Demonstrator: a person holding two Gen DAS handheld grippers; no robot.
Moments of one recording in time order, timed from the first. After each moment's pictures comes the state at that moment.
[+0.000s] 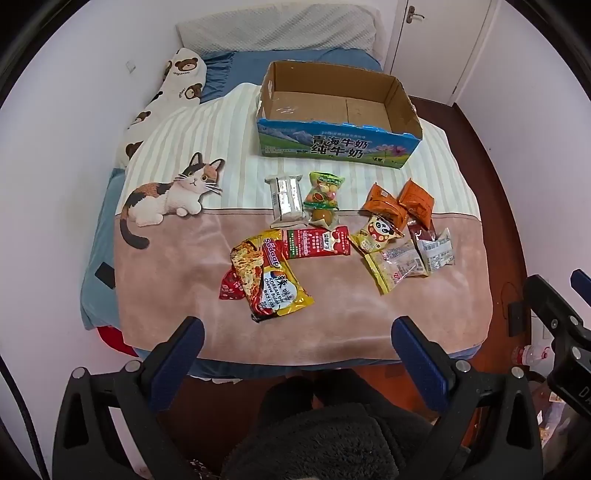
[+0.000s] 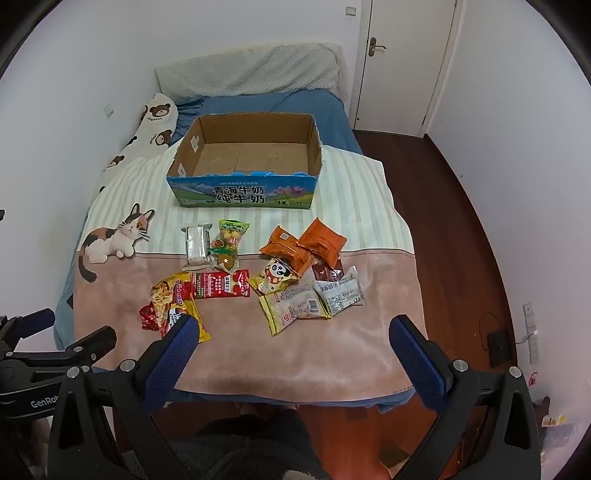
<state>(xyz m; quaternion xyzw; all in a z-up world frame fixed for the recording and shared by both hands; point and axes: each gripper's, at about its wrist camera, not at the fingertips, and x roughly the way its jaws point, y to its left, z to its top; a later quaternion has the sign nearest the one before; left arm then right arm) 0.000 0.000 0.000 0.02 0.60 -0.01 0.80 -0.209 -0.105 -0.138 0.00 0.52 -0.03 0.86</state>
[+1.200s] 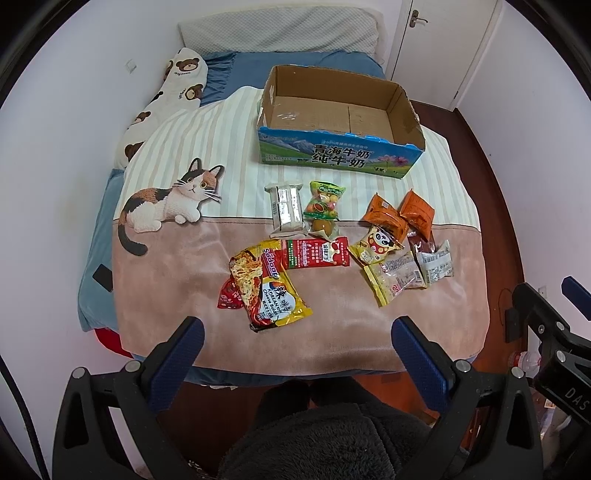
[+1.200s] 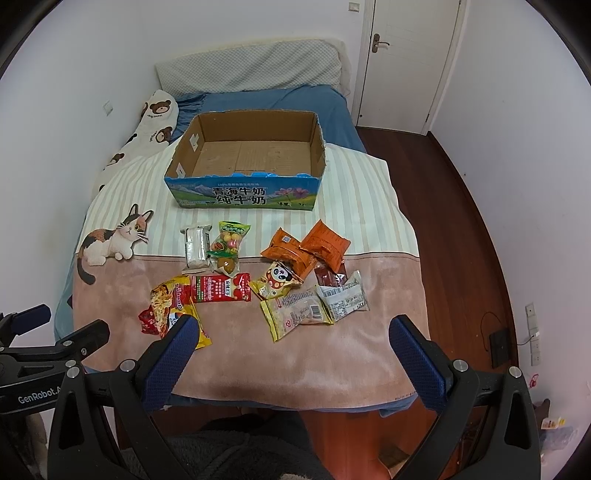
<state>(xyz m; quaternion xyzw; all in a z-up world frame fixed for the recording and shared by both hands) 0.013 -0.006 0.005 0.01 0.59 -0.01 0.81 -0.188 -0.103 -0.147 0.00 0.52 -0.03 0.85</state>
